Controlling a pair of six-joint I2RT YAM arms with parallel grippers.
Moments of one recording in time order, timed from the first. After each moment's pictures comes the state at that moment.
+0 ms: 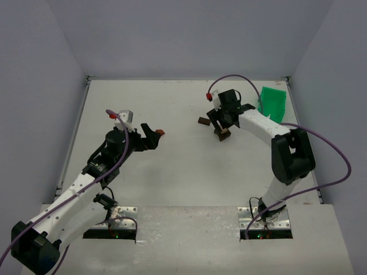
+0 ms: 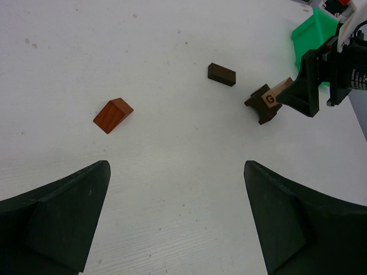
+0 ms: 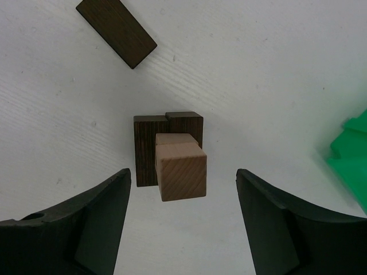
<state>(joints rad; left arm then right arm) -0.45 0.76 0.55 -0.10 -0.10 -0.50 0.37 1.75 1.20 -0.40 0.12 -0.24</state>
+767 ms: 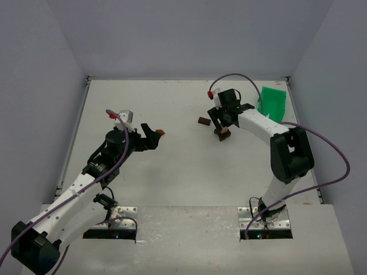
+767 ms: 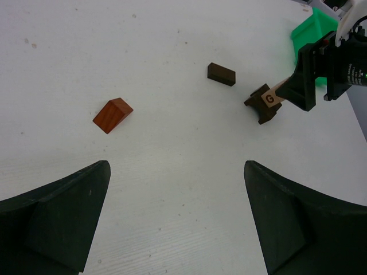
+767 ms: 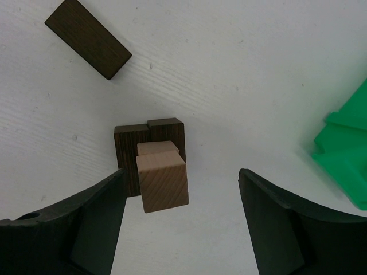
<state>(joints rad) -0.45 0.76 0.55 -0.10 -0.10 -0.50 0.37 1.76 1.20 -0.37 0.19 -0.22</state>
